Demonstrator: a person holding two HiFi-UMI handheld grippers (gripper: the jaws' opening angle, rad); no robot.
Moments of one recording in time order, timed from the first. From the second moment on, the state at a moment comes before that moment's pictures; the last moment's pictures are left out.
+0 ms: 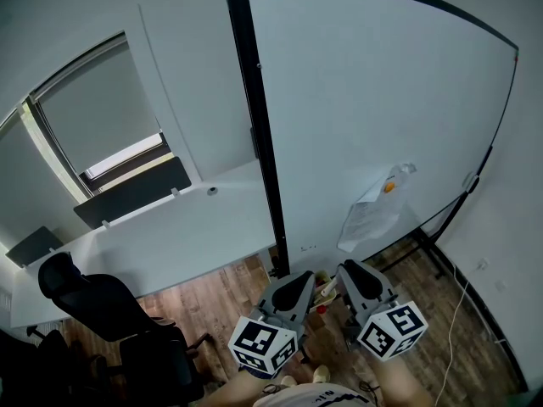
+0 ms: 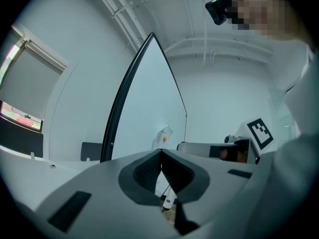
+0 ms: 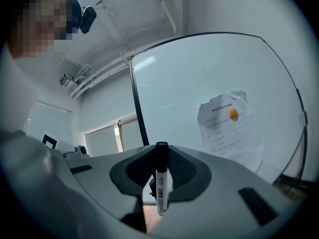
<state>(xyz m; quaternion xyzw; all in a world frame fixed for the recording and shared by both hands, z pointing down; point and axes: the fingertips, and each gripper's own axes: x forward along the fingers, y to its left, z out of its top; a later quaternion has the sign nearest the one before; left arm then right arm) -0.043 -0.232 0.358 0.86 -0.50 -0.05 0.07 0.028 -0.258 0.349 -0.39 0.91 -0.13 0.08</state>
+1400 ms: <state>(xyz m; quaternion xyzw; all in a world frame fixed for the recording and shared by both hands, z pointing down) -0.103 -0.239 0.486 0.85 -0.52 -0.01 0.12 -0.025 -0.326 0.553 -0.46 0.86 -0.20 0.08</state>
